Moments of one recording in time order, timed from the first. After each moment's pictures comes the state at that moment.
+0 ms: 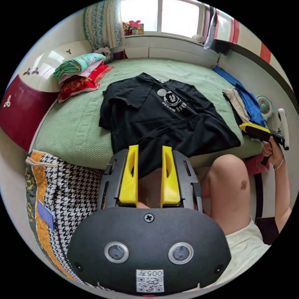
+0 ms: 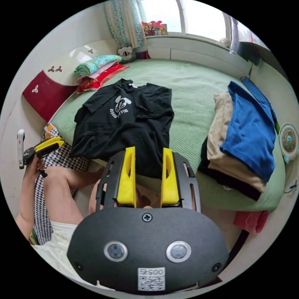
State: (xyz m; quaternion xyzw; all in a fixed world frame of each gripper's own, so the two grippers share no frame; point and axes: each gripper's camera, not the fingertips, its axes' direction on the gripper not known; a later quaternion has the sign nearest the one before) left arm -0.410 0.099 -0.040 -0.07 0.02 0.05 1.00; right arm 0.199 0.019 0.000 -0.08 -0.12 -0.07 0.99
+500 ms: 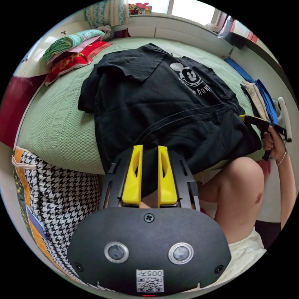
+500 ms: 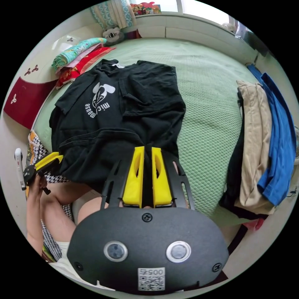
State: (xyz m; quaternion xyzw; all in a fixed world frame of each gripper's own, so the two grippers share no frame) left arm -0.429 0.100 0.043 -0.15 0.04 0.04 0.99; right arm 0.172 -0.016 0.078 -0.15 -0.10 -0.06 0.98
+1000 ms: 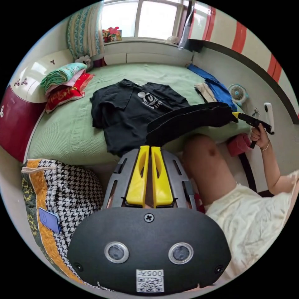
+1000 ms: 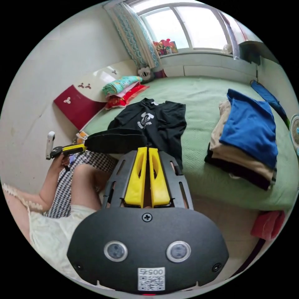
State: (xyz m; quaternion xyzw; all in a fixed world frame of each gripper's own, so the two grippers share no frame) left arm -0.441 0.176 -0.116 -0.07 0.11 0.13 0.98; right arm 0.259 0.092 -0.120 0.01 -0.26 -0.05 0.96
